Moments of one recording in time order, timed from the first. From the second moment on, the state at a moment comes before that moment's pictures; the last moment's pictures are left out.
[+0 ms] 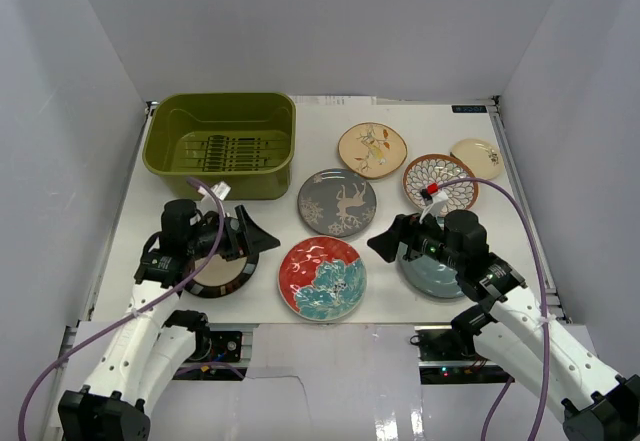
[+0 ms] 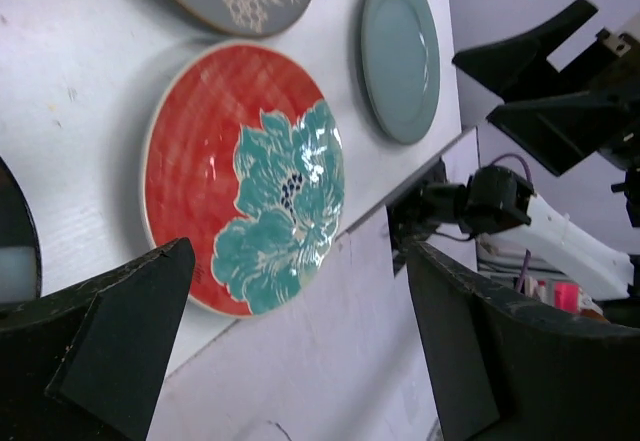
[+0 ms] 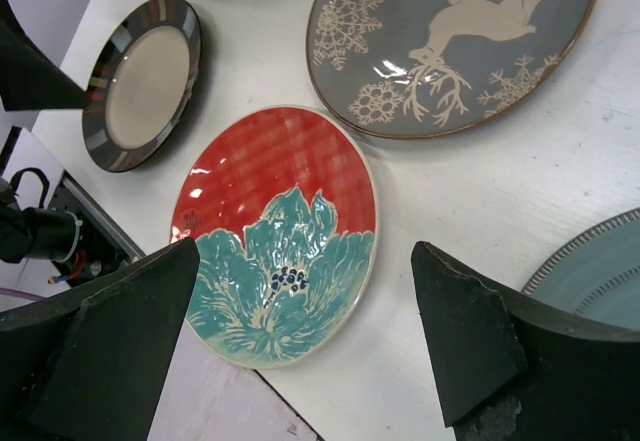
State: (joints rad) left arm -0.17 0.70 0.58 -0.43 0.70 -0.60; right arm 0.57 0.63 0.47 -0.21 -0.29 0.47
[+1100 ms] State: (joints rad) left arm -0.35 0.83 0.50 -0.56 0.50 -0.72; right arm 0.57 0.66 0.45 -0.20 -0.25 0.49
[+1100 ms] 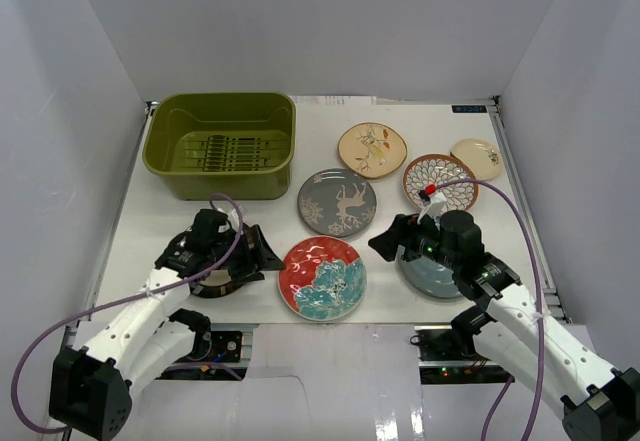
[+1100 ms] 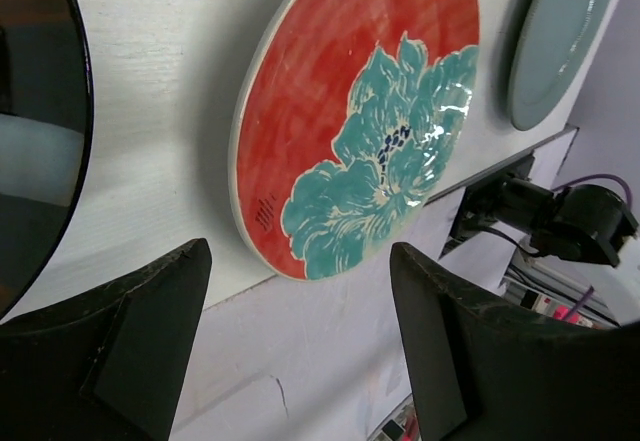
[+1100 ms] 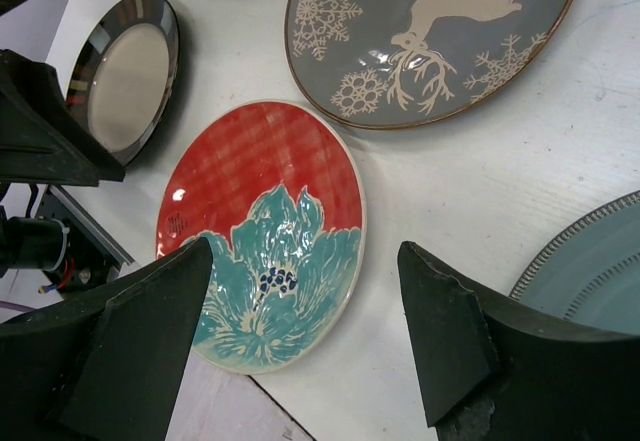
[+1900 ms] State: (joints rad) left arm -0.52 1.15 0.31 -0.02 0.38 -0.87; right arm 0.57 0.64 0.37 -0.10 -0.30 0.54
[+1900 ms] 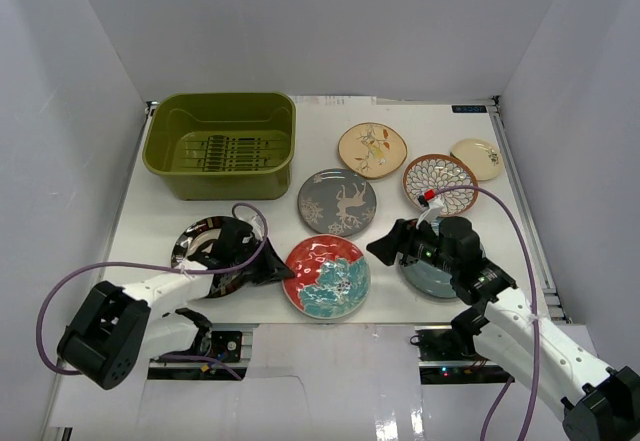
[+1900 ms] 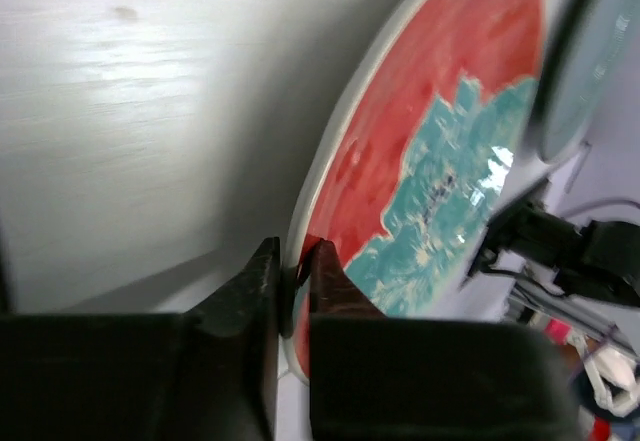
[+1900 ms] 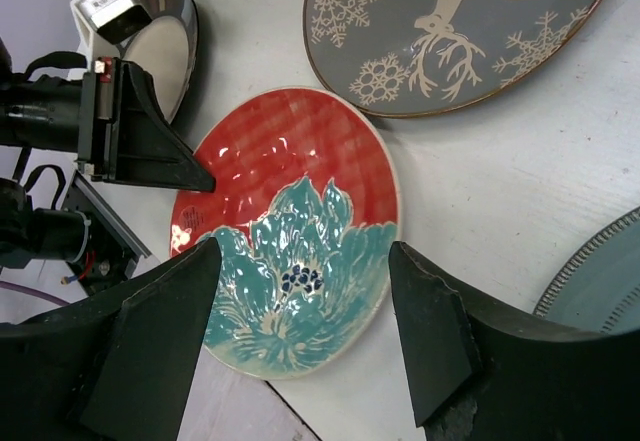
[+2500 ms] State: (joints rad) left arm -0.53 0.74 0.37 -0.35 0.41 -0.87; right arm 0.57 0.69 0.38 -0.06 -0.22 0.58
